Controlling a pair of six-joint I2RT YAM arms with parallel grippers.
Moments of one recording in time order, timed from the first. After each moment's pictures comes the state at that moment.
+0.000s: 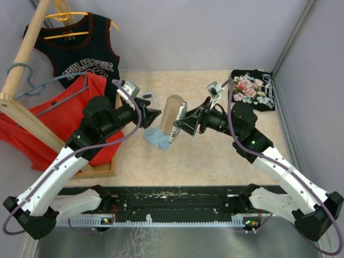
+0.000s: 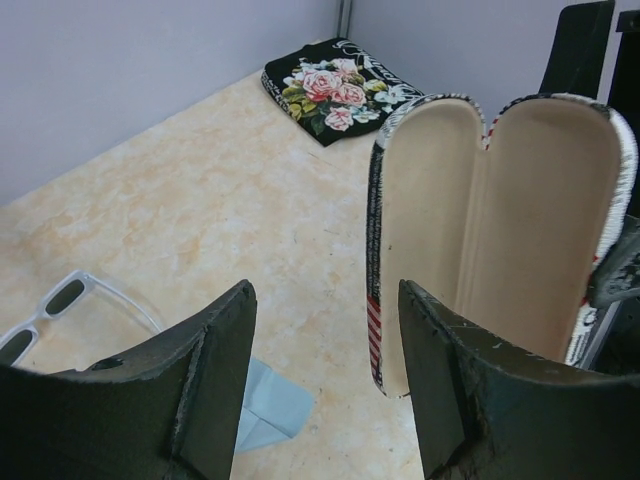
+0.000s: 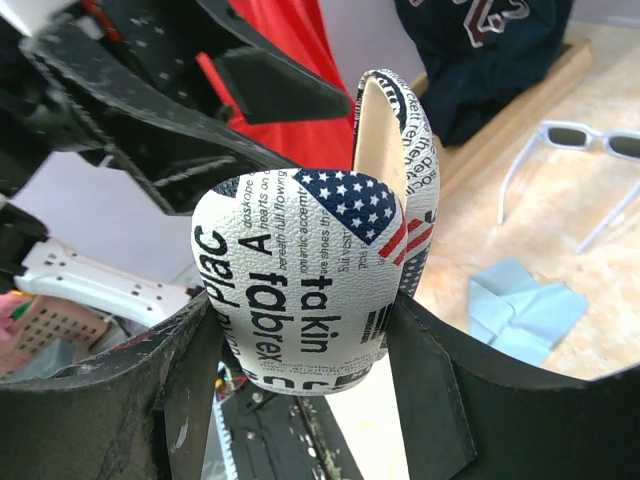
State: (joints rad) left arm -0.67 1.00 1.15 -0.23 0.19 -0.06; right arm 0.65 0.95 0.96 0.05 -0.48 0.53
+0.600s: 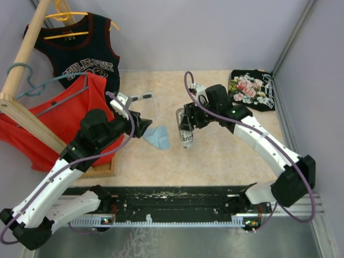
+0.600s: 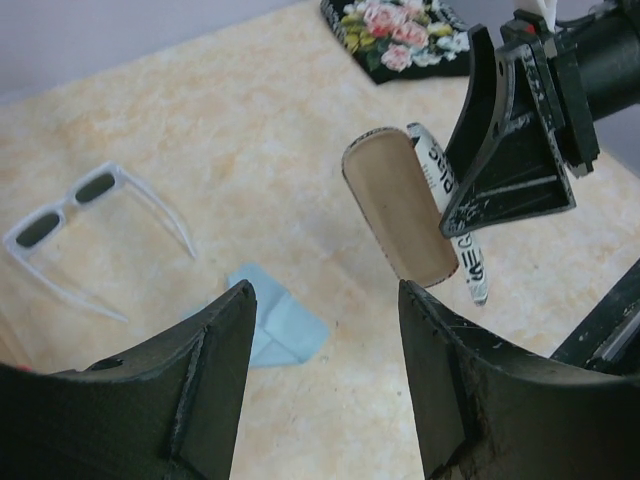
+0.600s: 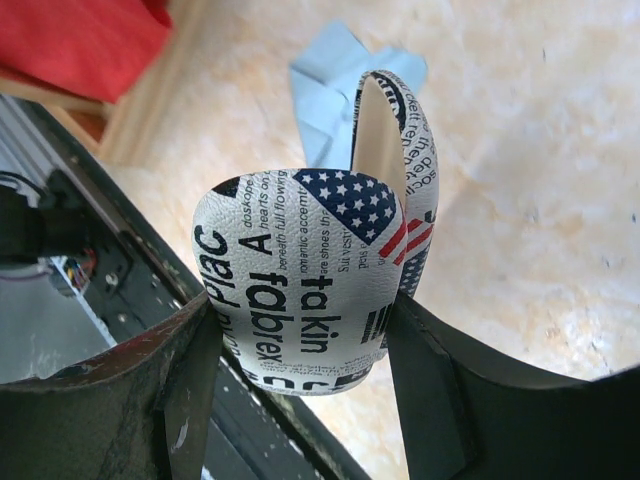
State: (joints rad) left arm -0.67 0.87 1.03 -0.31 0.05 -0.12; right arm 0.57 1.32 1.25 -0.57 -0.39 0.22
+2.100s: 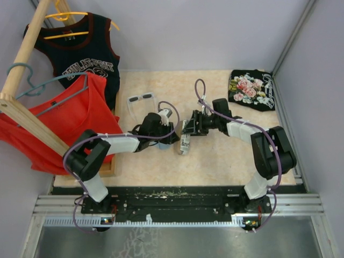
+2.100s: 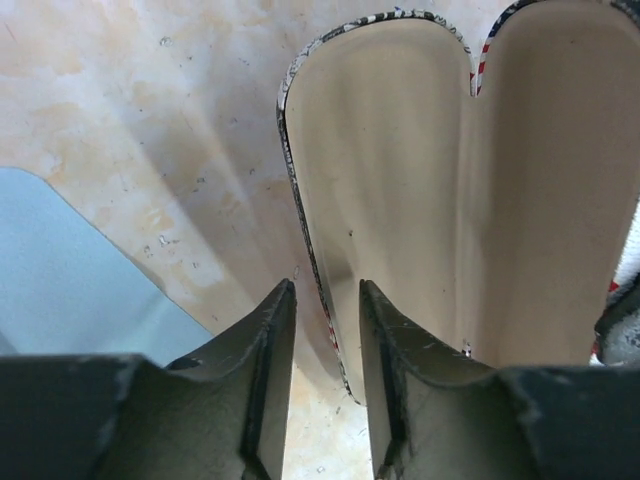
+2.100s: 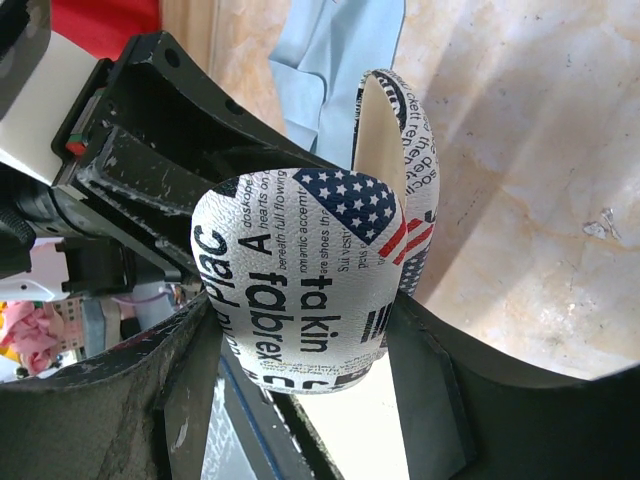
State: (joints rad) left arm -0.68 1.72 0.81 0.34 0.22 -0.44; right arm 0.33 1.65 0.90 -0.01 -0.82 0.50
